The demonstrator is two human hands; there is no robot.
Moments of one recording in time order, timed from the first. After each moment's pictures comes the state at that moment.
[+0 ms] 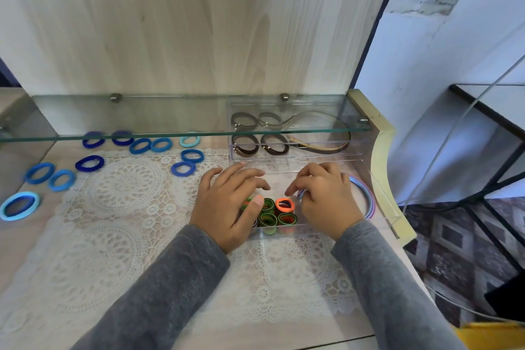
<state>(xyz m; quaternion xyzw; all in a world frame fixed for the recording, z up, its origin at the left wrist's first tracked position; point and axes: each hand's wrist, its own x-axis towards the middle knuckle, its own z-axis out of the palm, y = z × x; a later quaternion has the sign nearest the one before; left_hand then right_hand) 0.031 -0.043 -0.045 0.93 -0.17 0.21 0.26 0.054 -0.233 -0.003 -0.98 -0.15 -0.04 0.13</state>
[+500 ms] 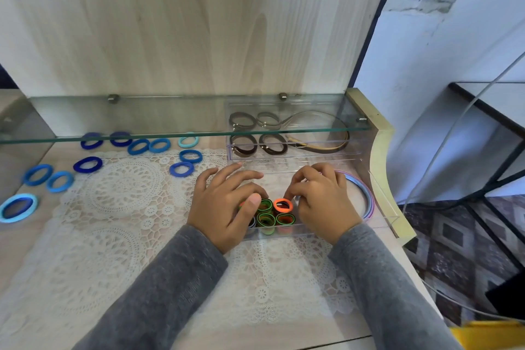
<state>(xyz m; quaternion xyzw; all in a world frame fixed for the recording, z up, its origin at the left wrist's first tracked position) 0.032 -0.042 -0.047 0.93 -0.16 0.22 0.26 0.052 -0.232 -0.014 -0.97 -0.18 -0.08 0.13</state>
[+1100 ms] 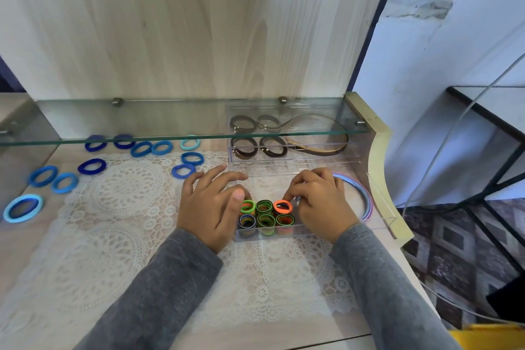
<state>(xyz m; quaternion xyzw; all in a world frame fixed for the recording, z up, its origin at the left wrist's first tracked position) 0.028 -0.029 -0.051 0.93 -0.11 0.25 0.26 0.052 -0.235 -0.008 -0.97 -0.17 -0.01 0.17</state>
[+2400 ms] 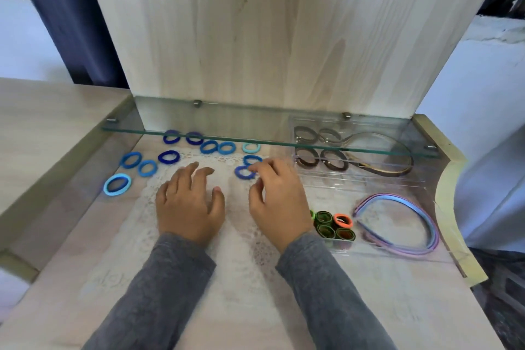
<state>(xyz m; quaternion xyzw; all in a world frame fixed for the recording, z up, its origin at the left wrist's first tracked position) -0.002 0.068 -0.054 0.94 0.18 0.28 0.11 0.031 -0.081 -0.004 -0.89 -0.26 -0.20 0.33</state>
